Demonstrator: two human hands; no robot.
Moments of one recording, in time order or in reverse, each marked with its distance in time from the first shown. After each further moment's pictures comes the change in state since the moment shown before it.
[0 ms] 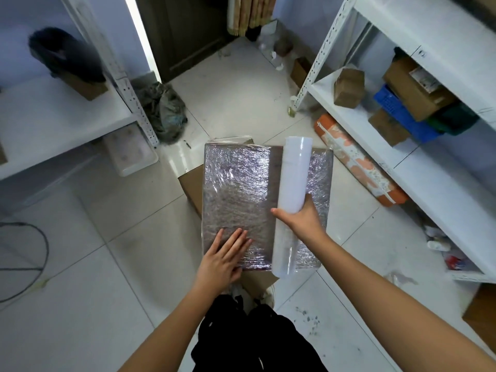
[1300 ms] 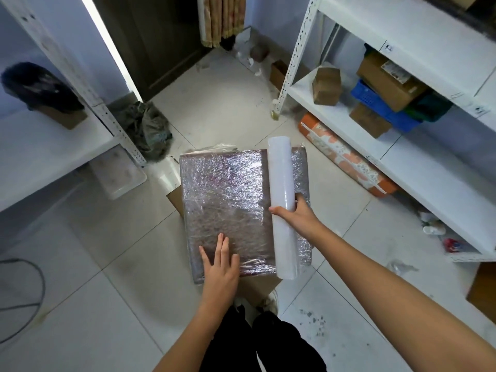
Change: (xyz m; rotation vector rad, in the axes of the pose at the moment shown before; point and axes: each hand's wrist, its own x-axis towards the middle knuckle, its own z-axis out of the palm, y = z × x) left_hand 0.033 0.031 -0.023 -0.216 0.080 -0.300; right_hand 0.027 0.007 -0.037 0.137 -0.171 0.126
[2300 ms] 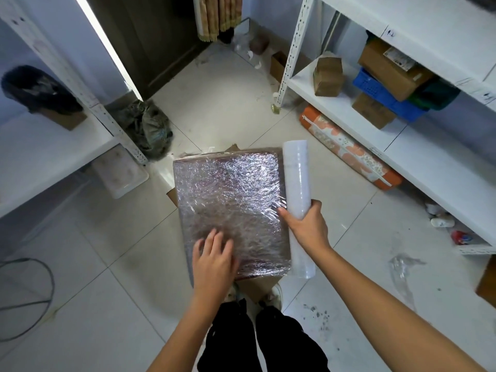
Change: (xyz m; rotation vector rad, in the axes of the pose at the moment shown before) left_hand 0.025 0.007 -0.039 0.052 0.025 -0.035; right_hand -0.012 0.029 -0.009 -0.264 0.366 0.021
